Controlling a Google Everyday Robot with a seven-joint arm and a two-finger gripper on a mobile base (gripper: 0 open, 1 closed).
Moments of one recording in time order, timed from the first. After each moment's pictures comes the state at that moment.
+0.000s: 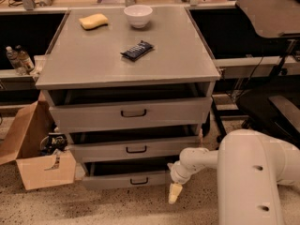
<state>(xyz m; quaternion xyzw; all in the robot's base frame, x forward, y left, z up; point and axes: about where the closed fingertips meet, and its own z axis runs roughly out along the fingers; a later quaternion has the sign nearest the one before) 0.554 -0.120 0.255 -0.66 0.73 0.12 0.13</state>
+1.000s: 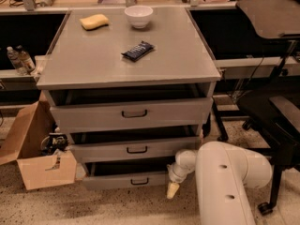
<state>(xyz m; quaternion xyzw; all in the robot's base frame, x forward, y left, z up) 0.594 -0.126 0.157 -0.67 0.72 0.12 0.11</state>
